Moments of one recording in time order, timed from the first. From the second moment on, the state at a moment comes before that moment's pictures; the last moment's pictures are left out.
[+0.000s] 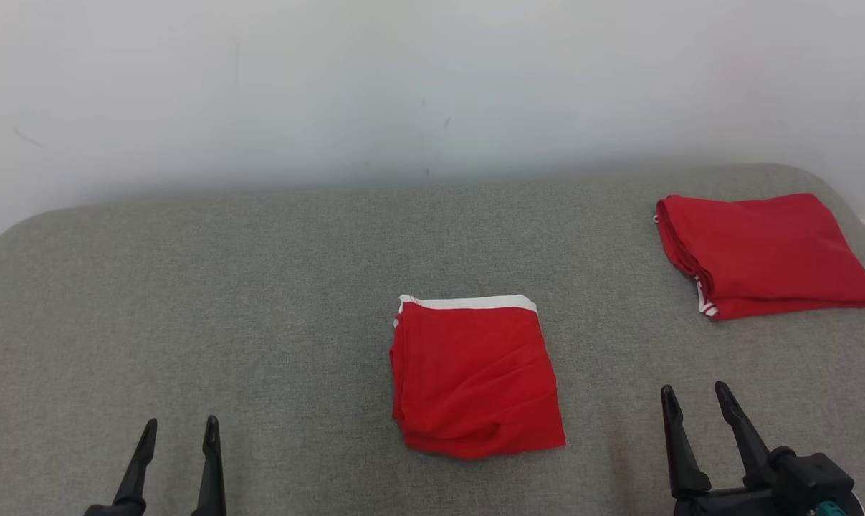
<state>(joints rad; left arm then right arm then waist) 0.04 0.08 0.07 0.15 -0.12 -0.13 -0.26 0.01 -0.11 0.06 0.19 0.23 0.13 -0.26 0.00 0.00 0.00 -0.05</state>
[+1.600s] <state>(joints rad) -0.10 0.06 -0.02 0.19 -0.13 -0.13 -0.26 -0.53 -0.07 0.19 1.01 0.27 0.13 -0.22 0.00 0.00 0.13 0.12</state>
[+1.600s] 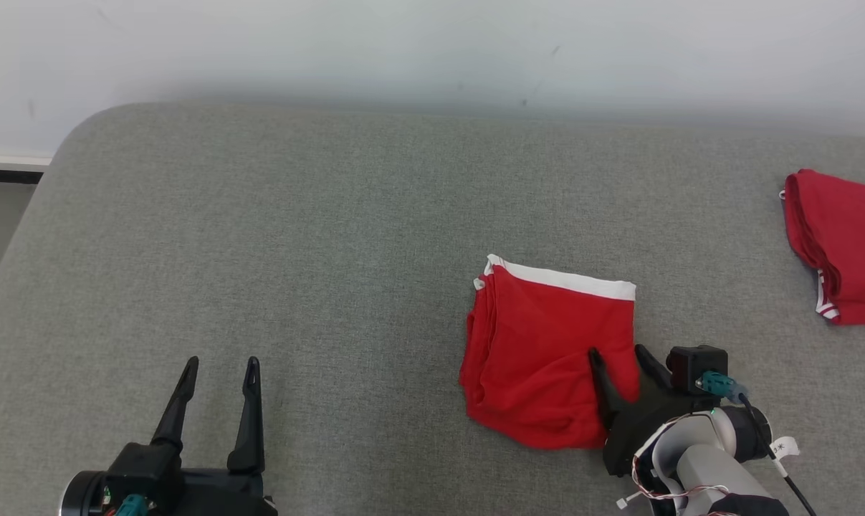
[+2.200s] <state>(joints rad) -0.15 0.07 -0.01 0.17 -0.15 -0.13 -0.26 -0.76 -0.21 0.51 0.98 0.34 0.13 -0.18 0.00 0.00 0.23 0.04</state>
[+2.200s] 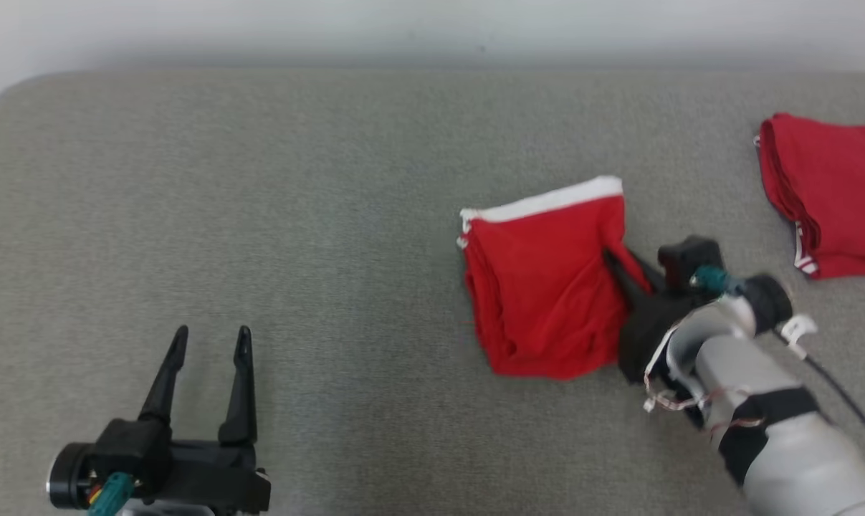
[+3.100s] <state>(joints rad) -0.24 0.20 -0.02 -0.02 -0.11 -0.13 -0.26 -1.25 -0.64 0.83 0.91 0.50 0.13 -0.08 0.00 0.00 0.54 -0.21</state>
